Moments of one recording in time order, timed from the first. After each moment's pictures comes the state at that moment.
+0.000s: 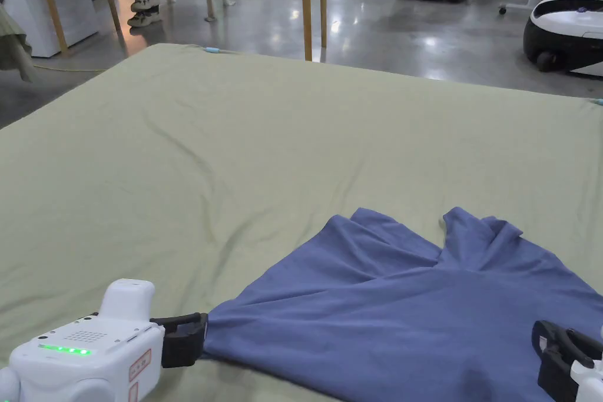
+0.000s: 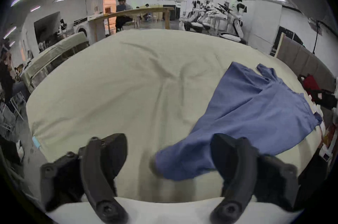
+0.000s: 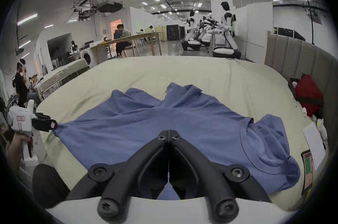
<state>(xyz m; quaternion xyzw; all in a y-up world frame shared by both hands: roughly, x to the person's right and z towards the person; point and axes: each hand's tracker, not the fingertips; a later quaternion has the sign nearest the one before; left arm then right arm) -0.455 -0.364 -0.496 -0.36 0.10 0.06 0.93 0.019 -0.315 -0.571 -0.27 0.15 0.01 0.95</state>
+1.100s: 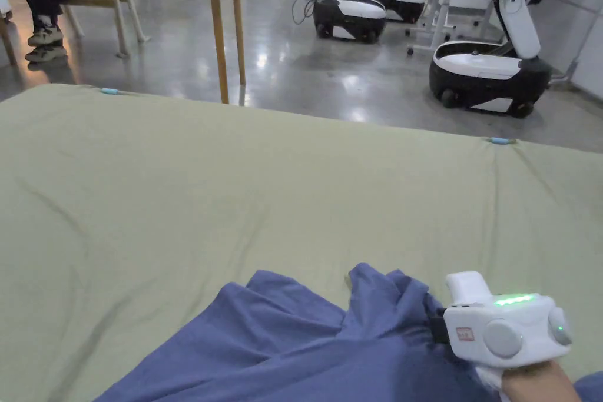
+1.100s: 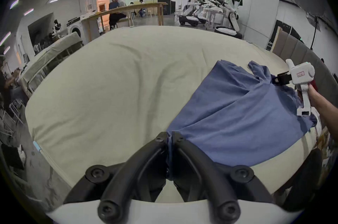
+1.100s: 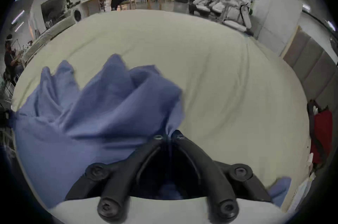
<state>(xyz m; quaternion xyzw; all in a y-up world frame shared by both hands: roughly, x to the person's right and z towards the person) -0.417 -0.335 -0.515 -0.39 0.08 0.05 0.92 0.049 -0.379 -0.820 -0.43 0.15 0.13 0.88</state>
